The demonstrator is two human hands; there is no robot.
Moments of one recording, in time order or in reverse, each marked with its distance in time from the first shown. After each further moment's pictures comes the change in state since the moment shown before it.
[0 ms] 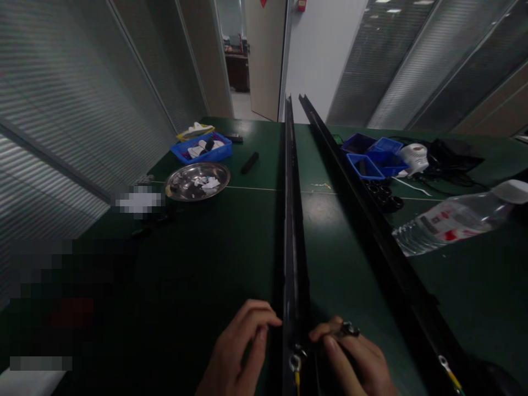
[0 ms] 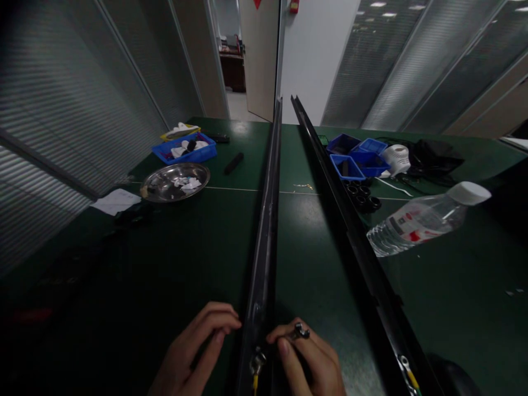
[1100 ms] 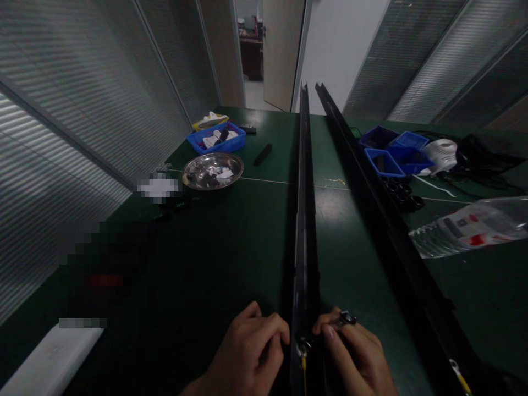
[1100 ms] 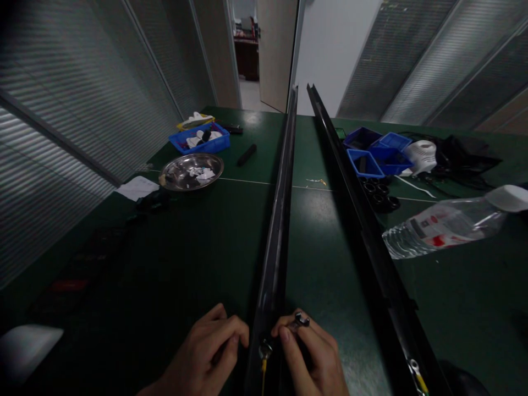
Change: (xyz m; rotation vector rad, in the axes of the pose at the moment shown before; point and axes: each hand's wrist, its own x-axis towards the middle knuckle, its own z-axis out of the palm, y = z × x) left_hand -0.004 0.008 0.001 0.097 -0.173 0.071; right_hand 0.002 -0.006 0.002 0.023 -0.105 0.076
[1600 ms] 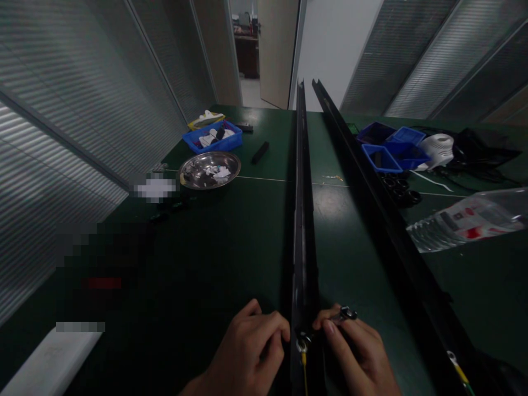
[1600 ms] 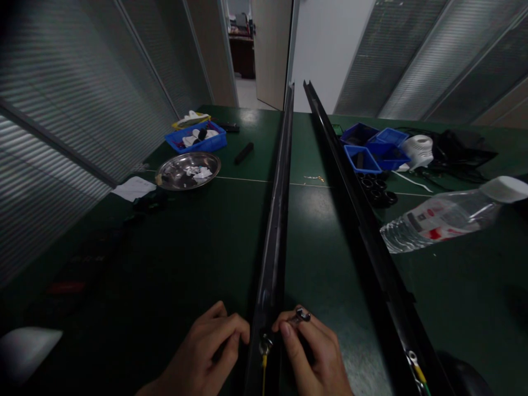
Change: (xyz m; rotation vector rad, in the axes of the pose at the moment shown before) left_hand -0.001 0.002 -0.001 -0.019 -0.035 -0.029; right_hand -0.003 -0.002 -0.002 -0.018 0.036 0.013
